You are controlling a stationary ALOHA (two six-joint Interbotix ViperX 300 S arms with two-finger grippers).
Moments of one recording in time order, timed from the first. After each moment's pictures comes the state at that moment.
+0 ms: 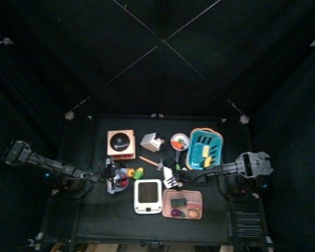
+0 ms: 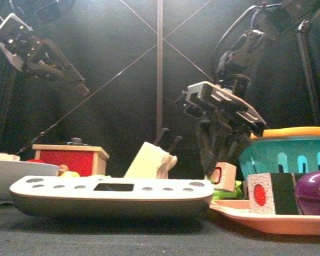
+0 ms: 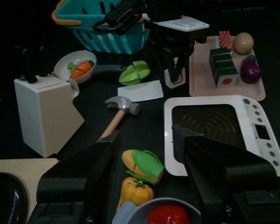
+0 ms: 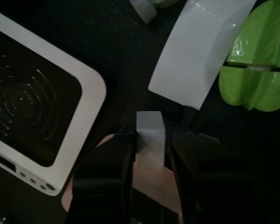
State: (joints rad) left arm -0.24 -0.64 1.09 1.58 0.40 -1.60; right arm 0.03 0.06 0.55 -0.16 0.58 1.16
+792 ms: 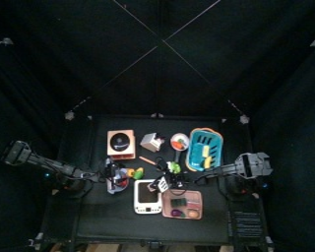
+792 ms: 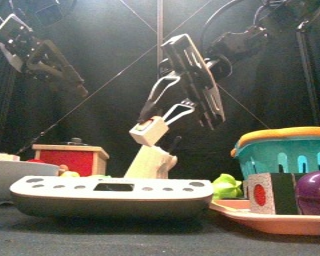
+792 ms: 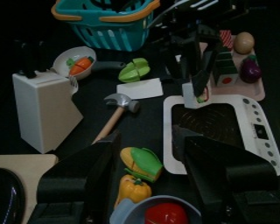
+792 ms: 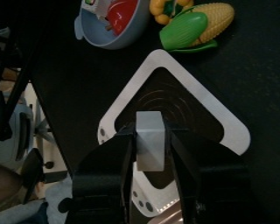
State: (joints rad) left arm -0.24 -0.64 1.09 1.55 0.40 -1.59; right arm 0.06 0.09 0.54 -0.20 0.02 1.12
